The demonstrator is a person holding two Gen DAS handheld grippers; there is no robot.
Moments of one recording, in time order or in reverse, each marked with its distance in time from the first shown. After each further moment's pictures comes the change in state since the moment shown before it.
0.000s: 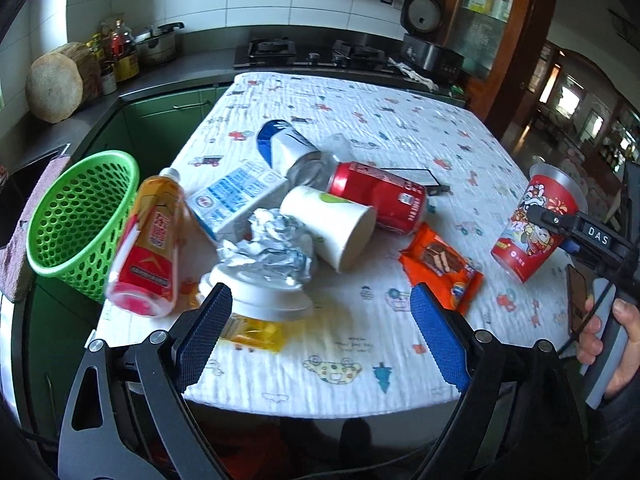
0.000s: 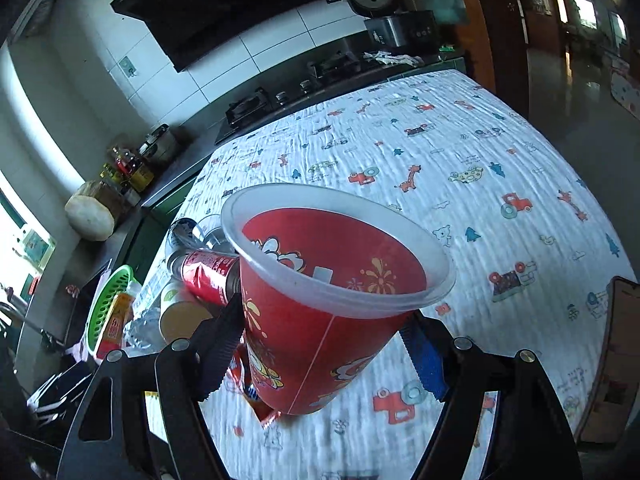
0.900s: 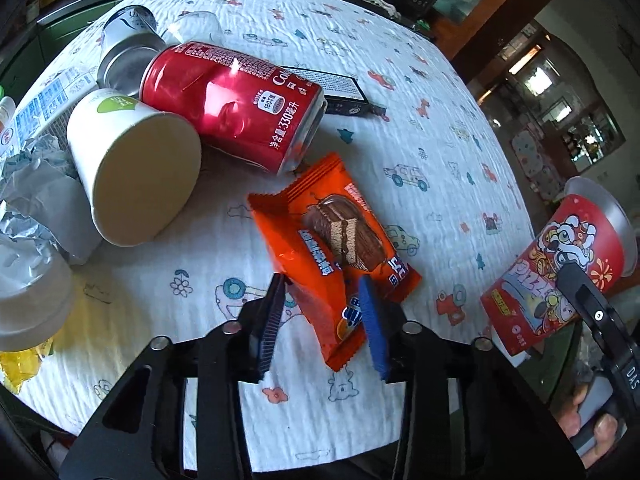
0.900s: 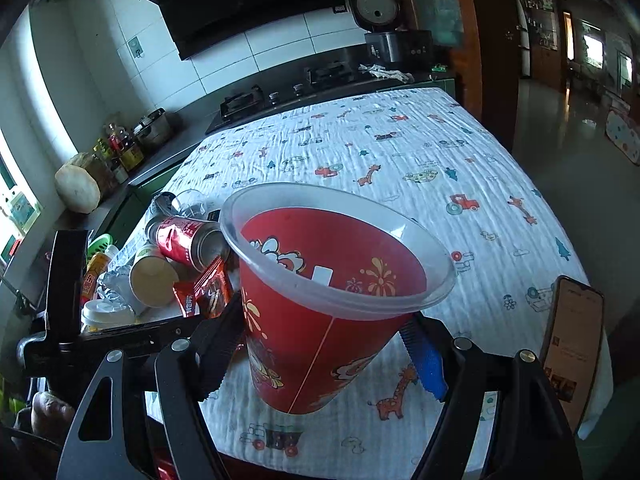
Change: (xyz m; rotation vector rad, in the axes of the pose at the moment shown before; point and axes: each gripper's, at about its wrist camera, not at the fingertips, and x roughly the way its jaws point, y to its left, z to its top) left arm 0.127 -0.083 -0.007 -0.094 0.287 -0.237; right arm -0.032 -0.028 -0.033 -0.109 -0.029 -0.079
